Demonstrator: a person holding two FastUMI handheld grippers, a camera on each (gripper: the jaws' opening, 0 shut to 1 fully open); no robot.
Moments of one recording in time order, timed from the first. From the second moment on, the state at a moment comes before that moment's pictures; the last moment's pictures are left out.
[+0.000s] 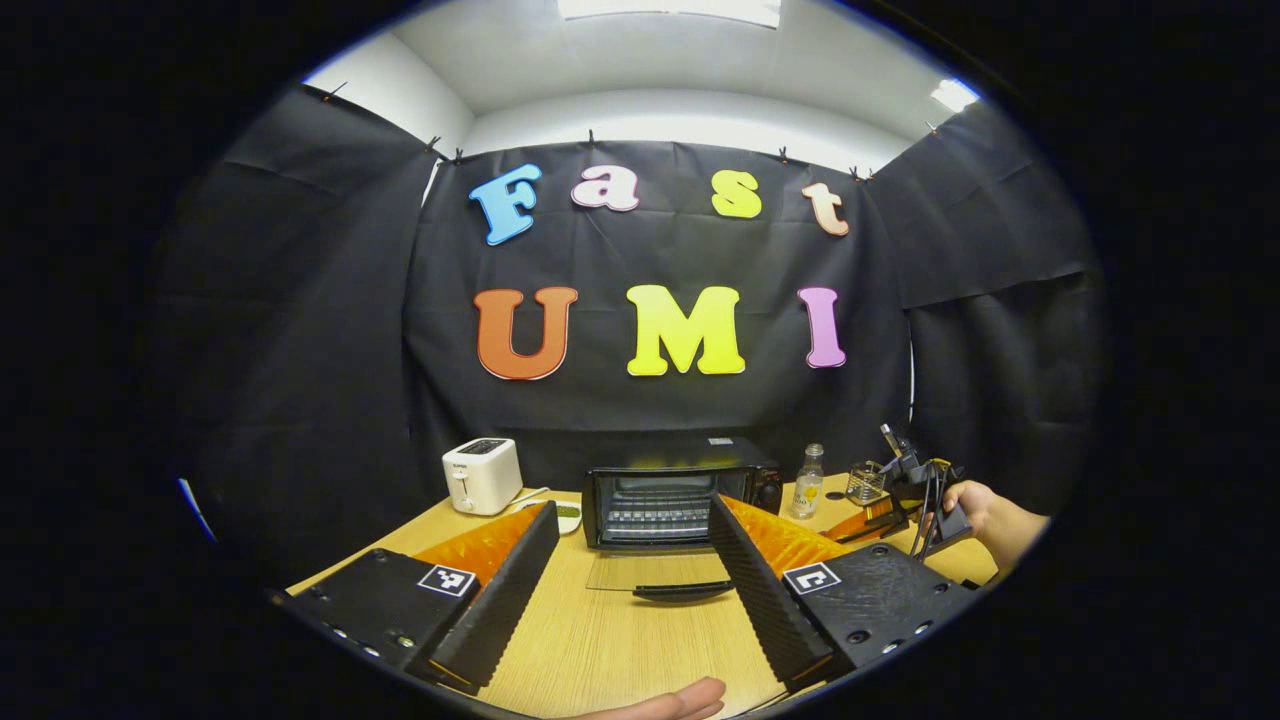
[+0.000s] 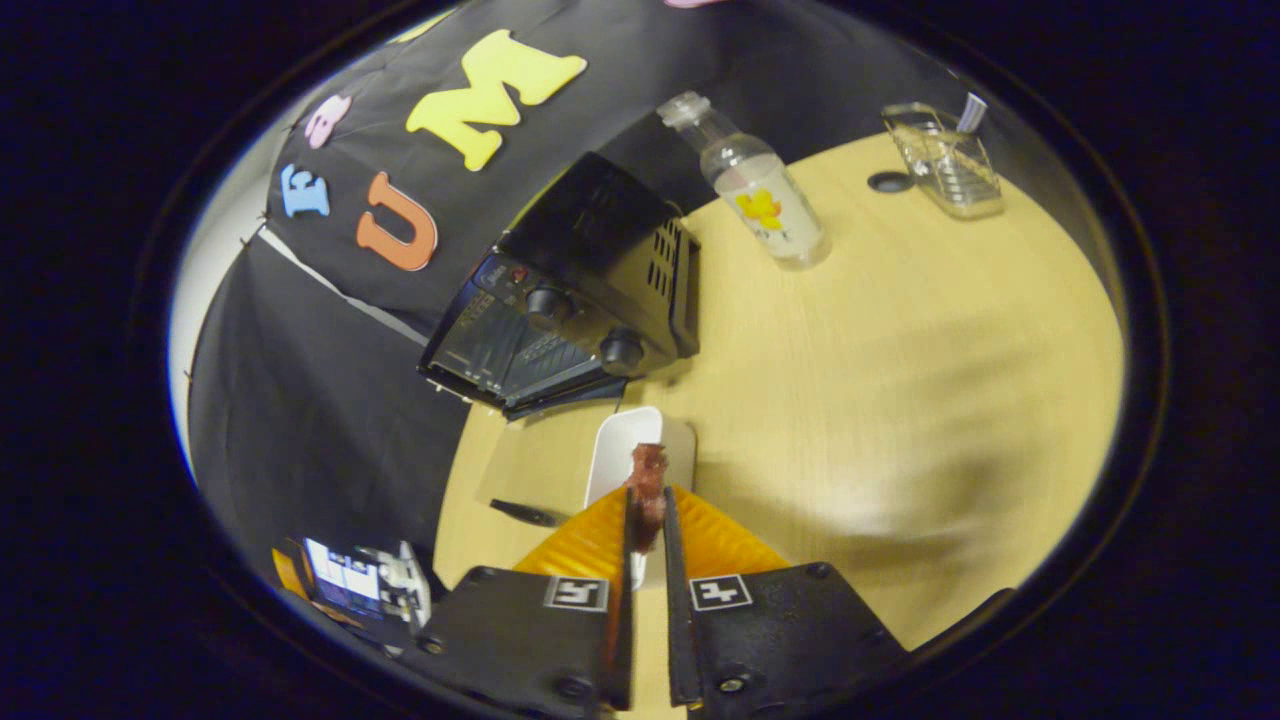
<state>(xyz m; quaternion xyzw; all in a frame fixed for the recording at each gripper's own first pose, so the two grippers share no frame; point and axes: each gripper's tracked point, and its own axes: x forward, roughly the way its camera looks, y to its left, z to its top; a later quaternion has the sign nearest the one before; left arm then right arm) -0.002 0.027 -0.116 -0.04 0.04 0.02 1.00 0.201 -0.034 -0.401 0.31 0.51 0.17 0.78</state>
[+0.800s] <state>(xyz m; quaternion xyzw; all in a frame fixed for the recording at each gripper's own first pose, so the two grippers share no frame) -0.025 0.043 -0.114 -0.04 0.04 0.02 1.00 0.167 -0.011 -0.305 0.04 0.38 0.13 0.92</state>
